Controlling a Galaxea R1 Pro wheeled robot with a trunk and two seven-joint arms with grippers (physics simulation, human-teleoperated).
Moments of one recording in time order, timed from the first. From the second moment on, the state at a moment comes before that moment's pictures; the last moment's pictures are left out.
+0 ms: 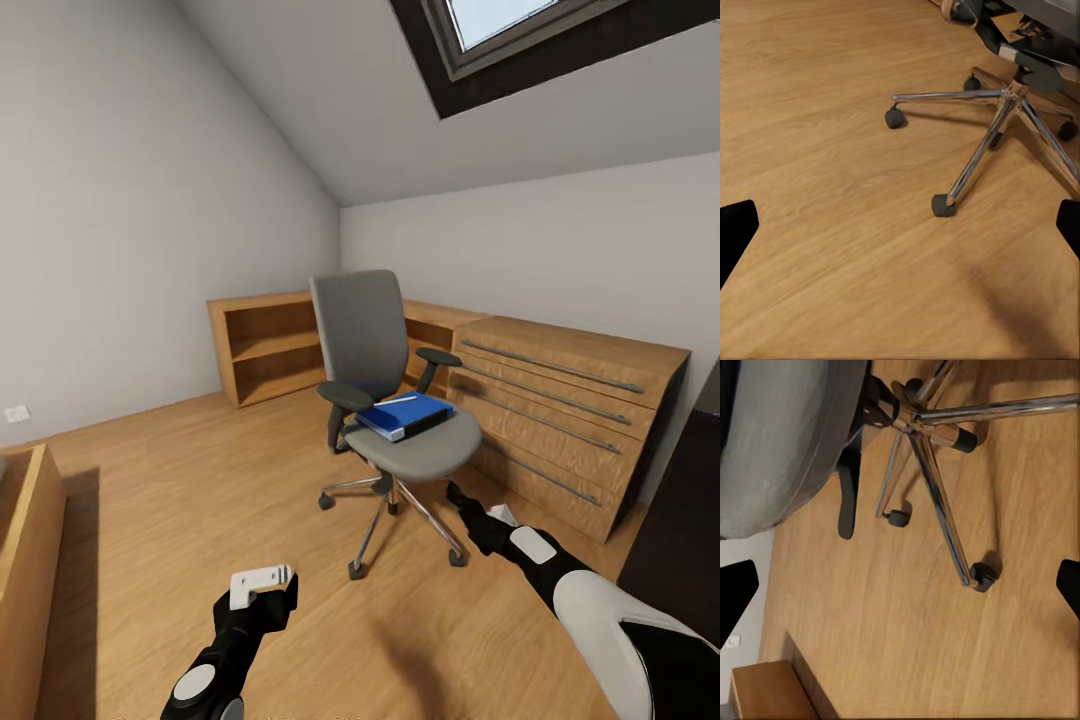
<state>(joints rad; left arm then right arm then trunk) 0.00 -0.06 -0.24 -1.58 0.22 0.40 0.33 -0.87 -0.08 -0.14 -0.16 -0.88 0.32 0.19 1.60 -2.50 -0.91</state>
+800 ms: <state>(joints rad) 0.00 -0.06 -0.24 -1.58 0.21 0.40 0.33 -0.87 -0.08 -0.15 -0.17 -0.87 0.32 0.19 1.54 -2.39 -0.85</state>
